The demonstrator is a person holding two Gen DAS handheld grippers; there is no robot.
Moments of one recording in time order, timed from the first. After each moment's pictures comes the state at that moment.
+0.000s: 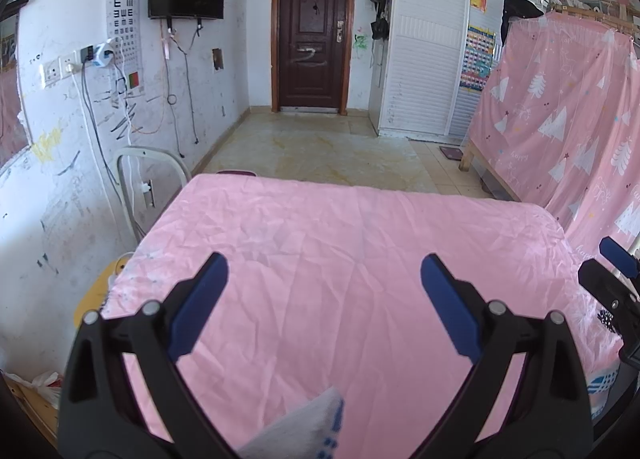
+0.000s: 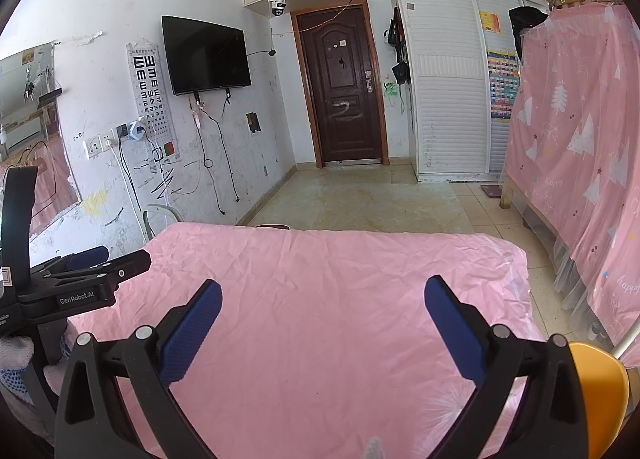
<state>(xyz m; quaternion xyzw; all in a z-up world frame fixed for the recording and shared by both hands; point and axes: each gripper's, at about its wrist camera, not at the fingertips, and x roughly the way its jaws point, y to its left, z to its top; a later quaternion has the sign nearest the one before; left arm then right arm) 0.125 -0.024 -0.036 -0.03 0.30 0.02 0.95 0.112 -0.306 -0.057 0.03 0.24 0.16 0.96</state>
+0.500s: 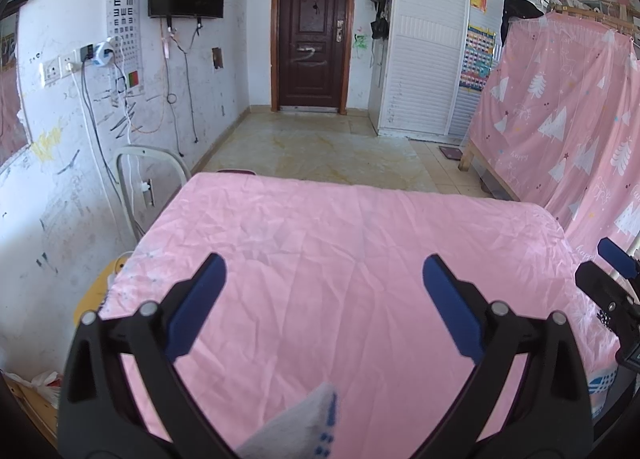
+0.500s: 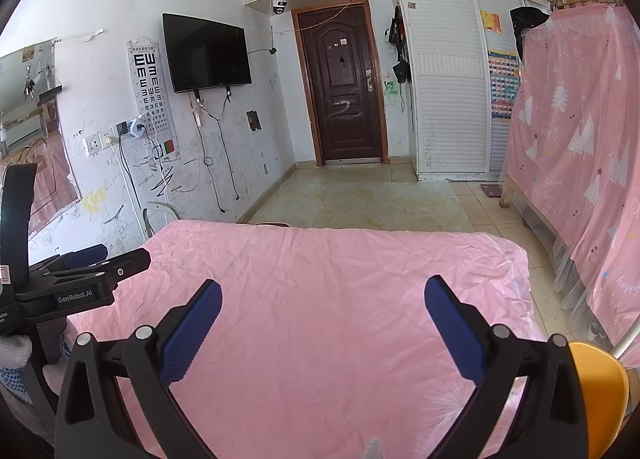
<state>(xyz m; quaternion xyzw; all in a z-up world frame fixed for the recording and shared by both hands) 0.125 -0.023 -0.036 -0.03 0.30 0.02 0.95 0.112 -0.304 -0.060 0.02 0.24 0.16 0.96</state>
